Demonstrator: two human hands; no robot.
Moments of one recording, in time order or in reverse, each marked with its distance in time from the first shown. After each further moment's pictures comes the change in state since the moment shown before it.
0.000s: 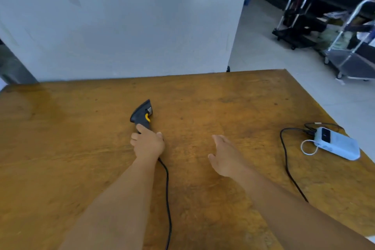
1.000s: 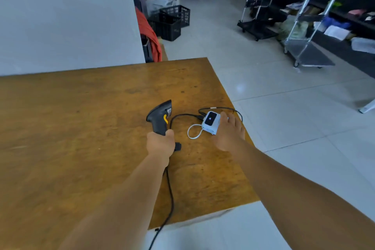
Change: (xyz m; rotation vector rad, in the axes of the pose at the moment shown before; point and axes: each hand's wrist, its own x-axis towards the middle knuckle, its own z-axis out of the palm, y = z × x) left_hand -0.249 0.166 0.235 -0.440 -0.217 -0.008; right_hand -0.018 0.334 -0.117 -0.030 0.225 0.234
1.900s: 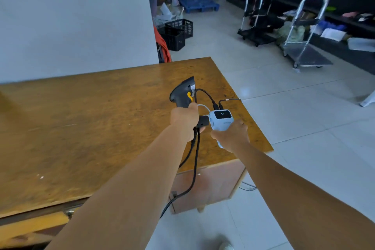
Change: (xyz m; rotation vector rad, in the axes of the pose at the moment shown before) left_hand -0.147 0.014 -0.054 -0.279 -0.224 -0.008; right_hand -0.156 -0.005 0.013 0.470 0.124 0.146
